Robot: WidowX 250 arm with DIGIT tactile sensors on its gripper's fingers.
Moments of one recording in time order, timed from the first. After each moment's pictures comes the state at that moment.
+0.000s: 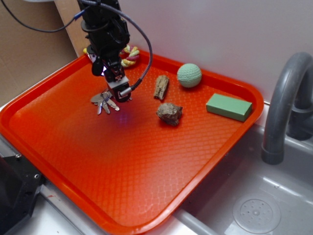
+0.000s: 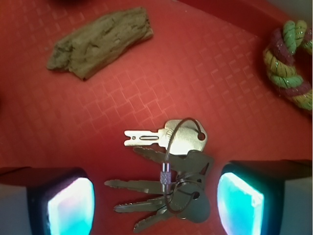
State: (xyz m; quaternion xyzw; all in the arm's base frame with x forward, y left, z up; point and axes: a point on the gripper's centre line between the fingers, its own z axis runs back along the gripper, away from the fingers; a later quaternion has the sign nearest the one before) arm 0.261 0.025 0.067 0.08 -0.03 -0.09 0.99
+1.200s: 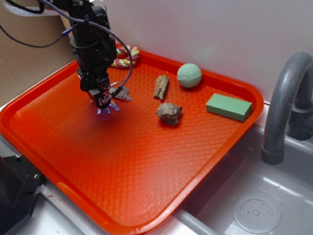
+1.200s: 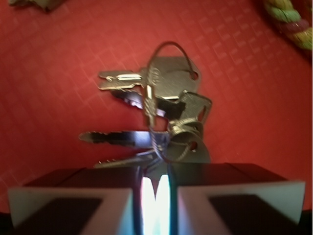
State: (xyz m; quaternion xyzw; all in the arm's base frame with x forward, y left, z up) arm 0.232 0.038 0.051 0.11 0.01 -0.06 0.99
